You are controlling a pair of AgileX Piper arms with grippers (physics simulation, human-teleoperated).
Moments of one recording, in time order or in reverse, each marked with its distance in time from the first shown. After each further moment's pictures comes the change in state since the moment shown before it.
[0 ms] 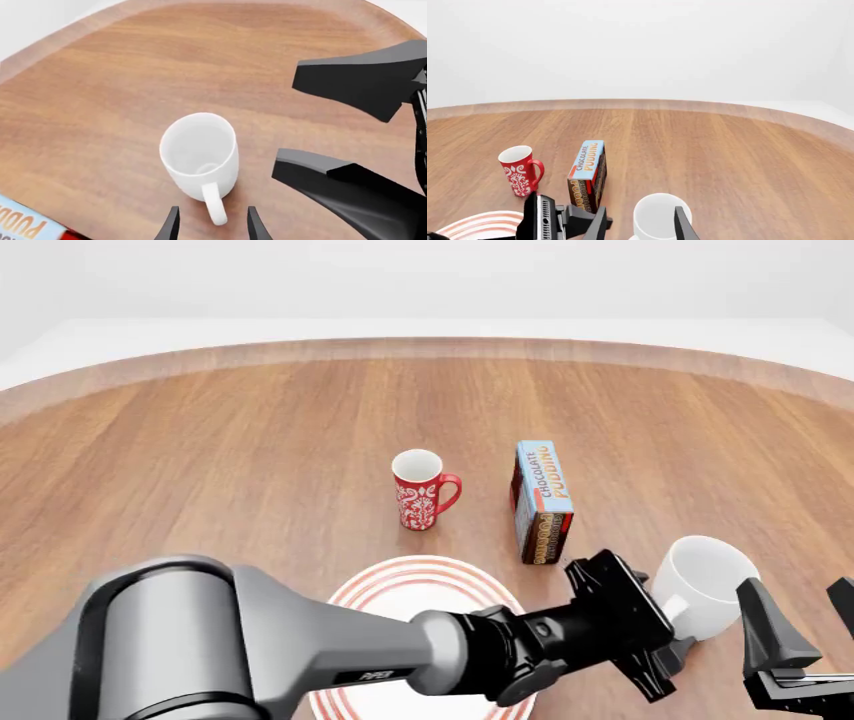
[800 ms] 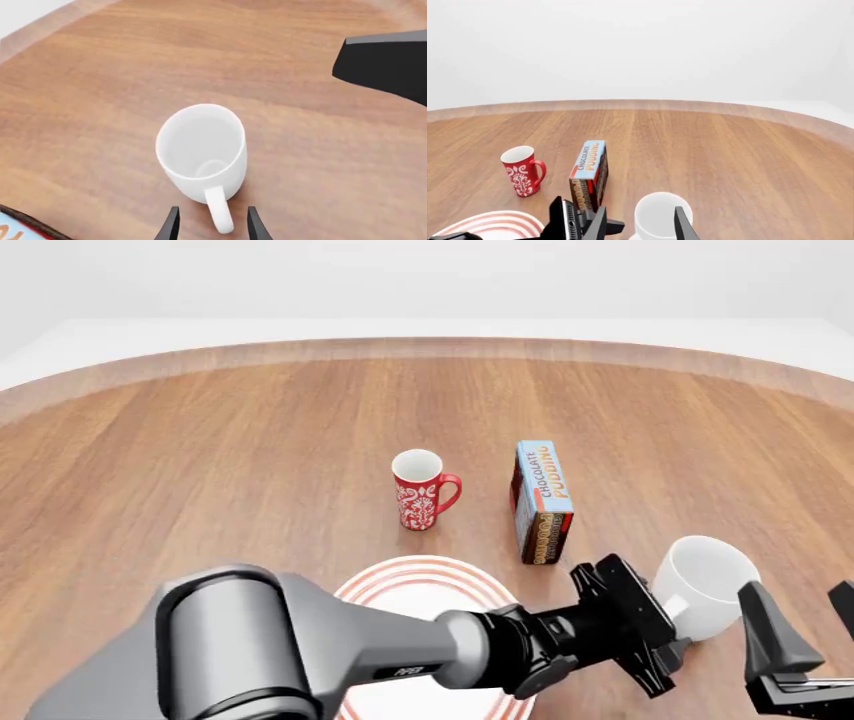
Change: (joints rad) left arm 0.014 0.109 -0.119 0.057 0.004; right arm 0.003 -0.035 0.000 0.032 0.009
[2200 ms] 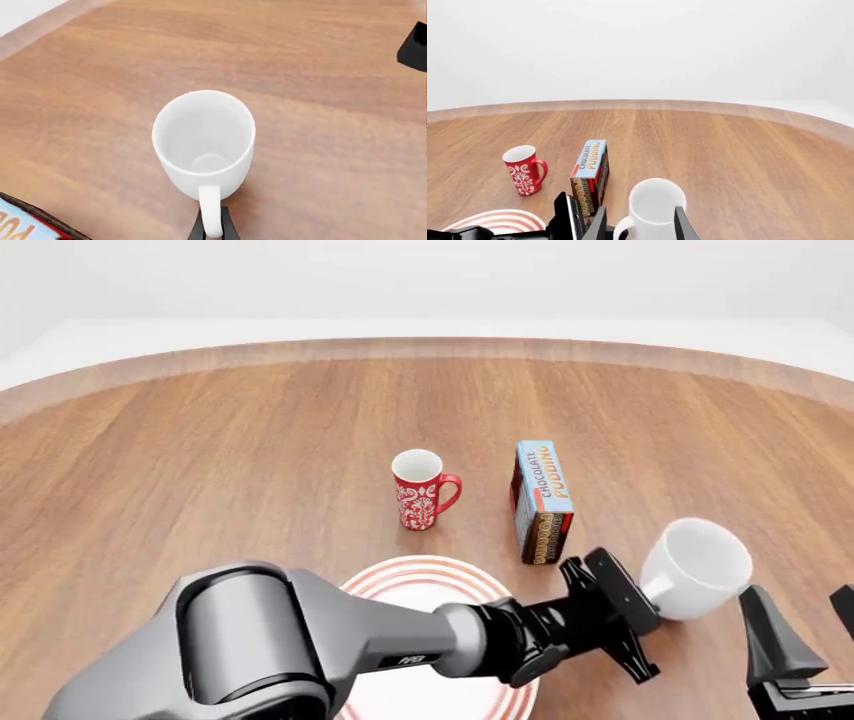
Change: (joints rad) left arm 0.033 0.038 -0.024 -0.009 0.006; right arm 0.003 -0.042 -0.002 0.042 0.002
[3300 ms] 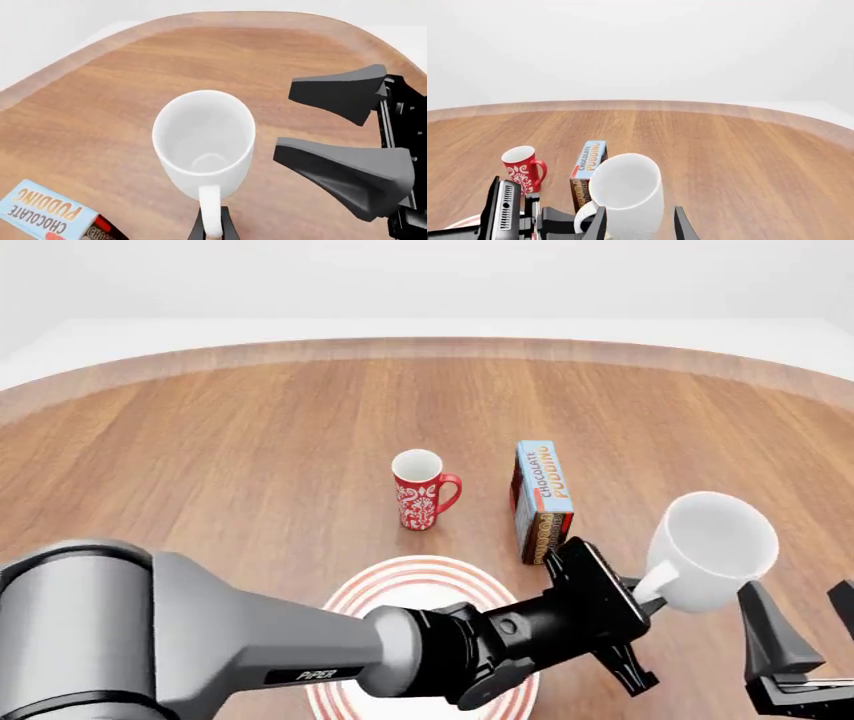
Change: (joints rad) left arm -0.037 -0.284 0.306 -0.153 -0.016; right arm 0.001 0.040 0.001 -0.041 -0.007
